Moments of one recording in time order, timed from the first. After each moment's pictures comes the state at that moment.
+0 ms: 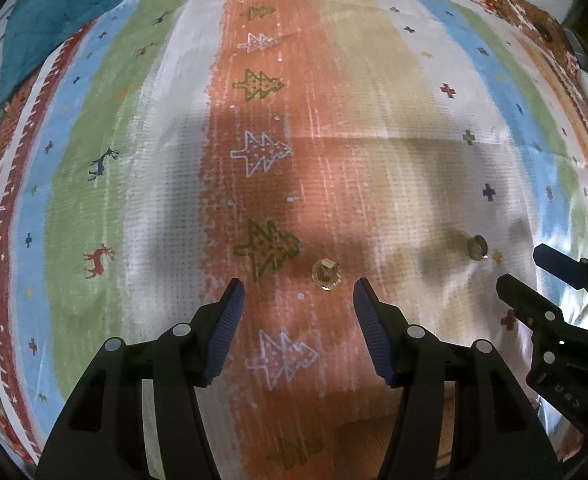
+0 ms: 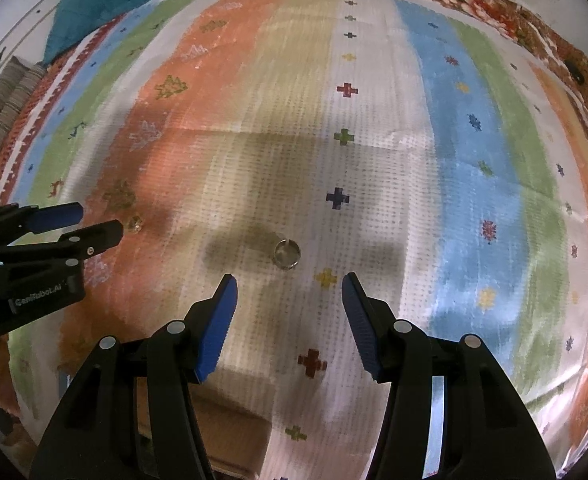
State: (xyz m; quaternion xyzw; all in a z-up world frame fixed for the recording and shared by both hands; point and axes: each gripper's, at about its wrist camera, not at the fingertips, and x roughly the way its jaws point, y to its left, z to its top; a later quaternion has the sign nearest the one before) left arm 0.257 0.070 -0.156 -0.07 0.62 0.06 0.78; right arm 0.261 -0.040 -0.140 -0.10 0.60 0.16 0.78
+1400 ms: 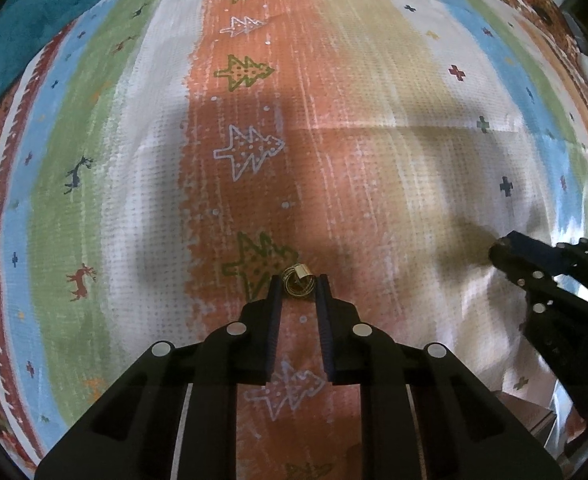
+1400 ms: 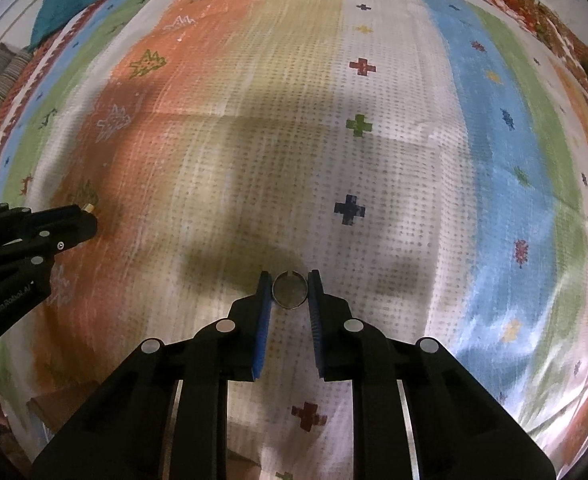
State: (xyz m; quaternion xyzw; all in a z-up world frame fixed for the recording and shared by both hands) left arm 0.269 0.074 -0.177 -0.05 0.64 0.04 0.76; right arm 0.280 -0.033 -0.168 -0.12 0.62 0.16 0.76
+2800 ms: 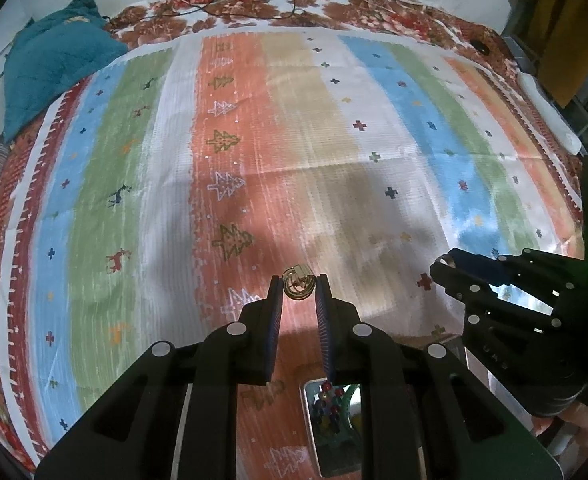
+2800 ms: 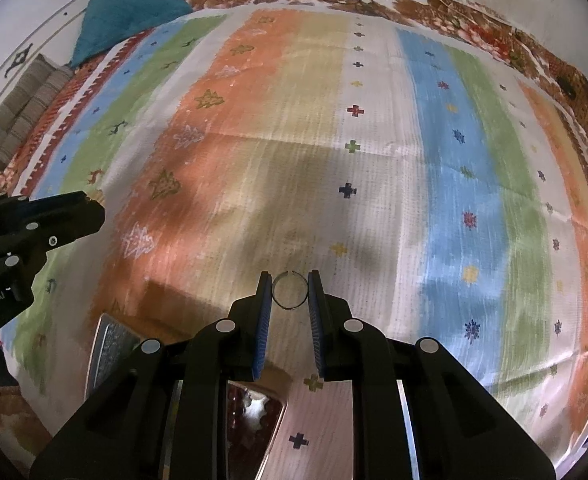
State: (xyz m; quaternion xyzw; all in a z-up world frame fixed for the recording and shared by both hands) left arm 0.194 0.036 -0.073 -0.06 0.55 0.00 0.84; right arm 0.210 -0.044 -0.095 -0.10 0.56 0.18 0.80
